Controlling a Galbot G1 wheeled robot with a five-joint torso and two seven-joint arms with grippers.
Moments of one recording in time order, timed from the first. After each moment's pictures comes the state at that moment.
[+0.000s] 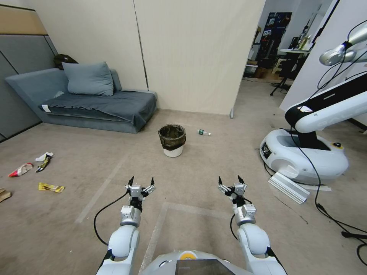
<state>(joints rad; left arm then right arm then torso) 1.55 -1.50 -0.55 -2.00 0.00 0.00 0.00 -1.55 1.50 0.55 2.00 0.00 0.00 0.00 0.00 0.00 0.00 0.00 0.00</state>
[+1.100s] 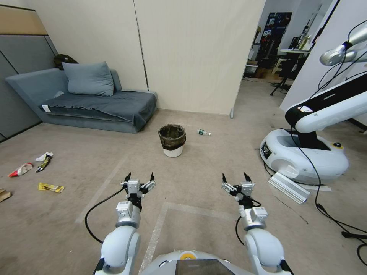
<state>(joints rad) 1.67 -1.52 -0.41 -2.49 0.06 0.47 -0.22 -1.78 1.60 0.60 2.48 -0.07 -0.16 -0.05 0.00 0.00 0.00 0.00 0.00</state>
